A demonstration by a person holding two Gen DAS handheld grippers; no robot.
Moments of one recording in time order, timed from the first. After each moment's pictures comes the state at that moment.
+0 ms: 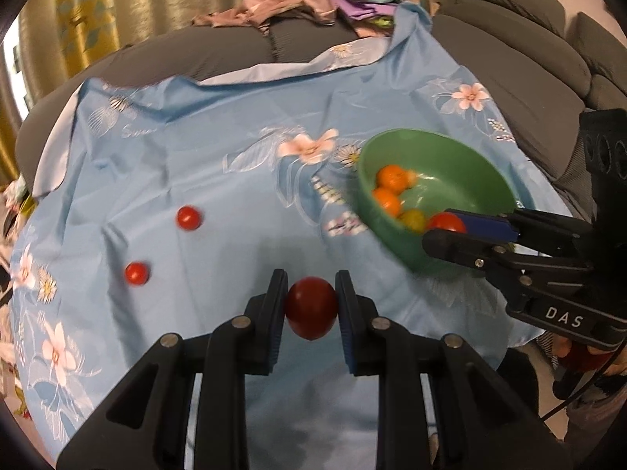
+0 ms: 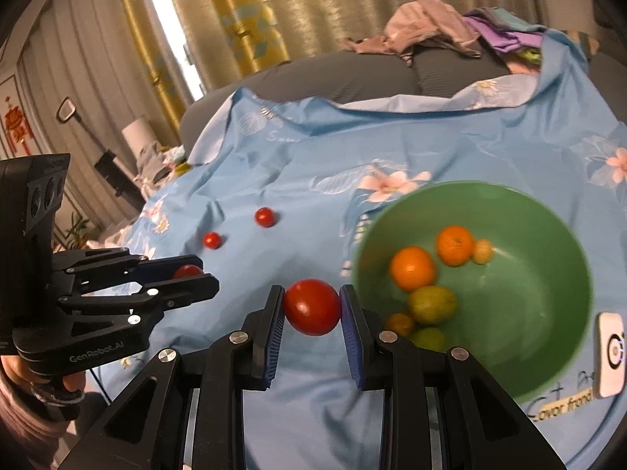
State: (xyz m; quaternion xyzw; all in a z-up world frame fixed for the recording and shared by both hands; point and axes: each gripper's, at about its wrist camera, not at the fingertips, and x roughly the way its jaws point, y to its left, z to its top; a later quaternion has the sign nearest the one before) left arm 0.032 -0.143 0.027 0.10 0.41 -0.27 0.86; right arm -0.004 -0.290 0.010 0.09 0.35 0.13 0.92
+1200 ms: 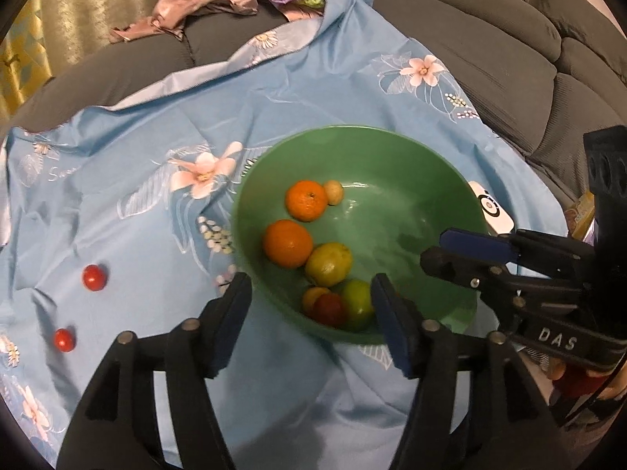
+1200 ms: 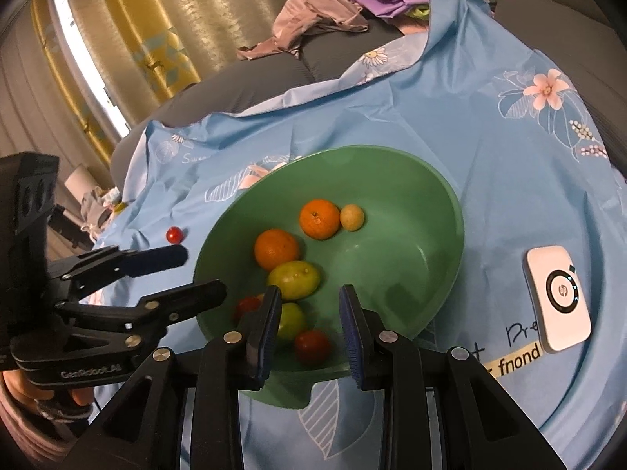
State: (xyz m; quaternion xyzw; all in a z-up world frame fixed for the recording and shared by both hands) left arm 0.046 -0.243 0.012 0.14 0.42 -0.33 0.83; right arm -0.025 -0.384 -0.011 0.17 0.36 0.03 0.92
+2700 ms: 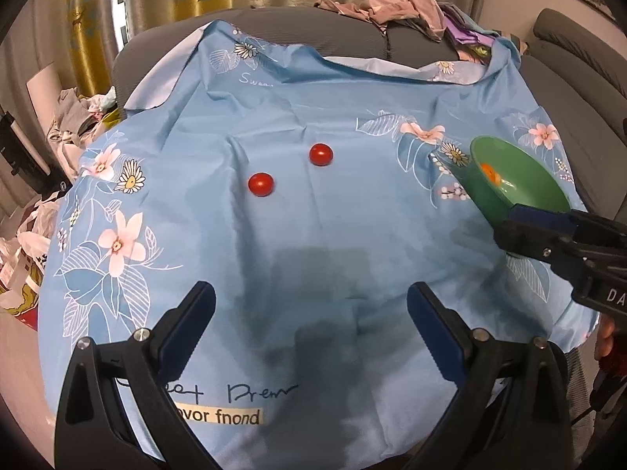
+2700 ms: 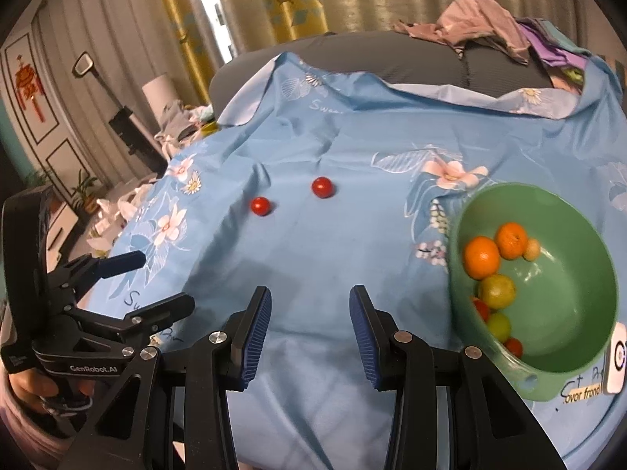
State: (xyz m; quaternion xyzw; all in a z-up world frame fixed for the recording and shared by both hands) left arm -0.008 -0.021 0.006 0.02 0.42 -0.13 0.90; right arm -0.012 -0.203 0.020 0.03 0.39 0.17 0.90
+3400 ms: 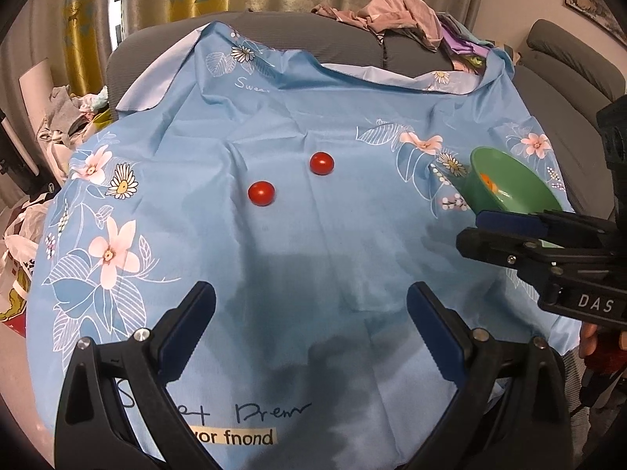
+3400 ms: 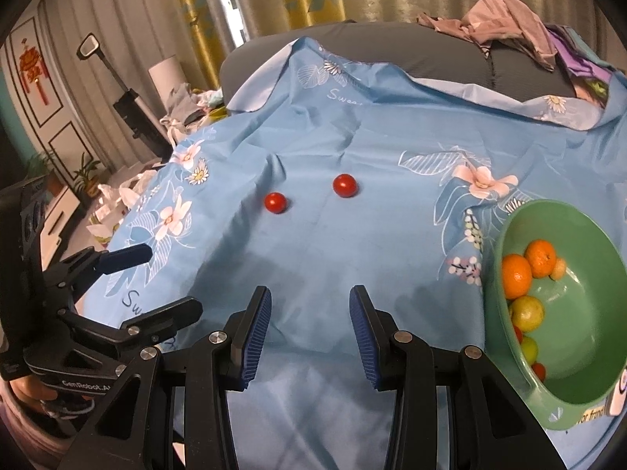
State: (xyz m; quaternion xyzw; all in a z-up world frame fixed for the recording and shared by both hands) left arm 0.004 -0.007 0.002 0.01 0.42 -0.15 0.90; right arm 0.010 -0.175 0.016 0.01 0.41 0.18 0.89
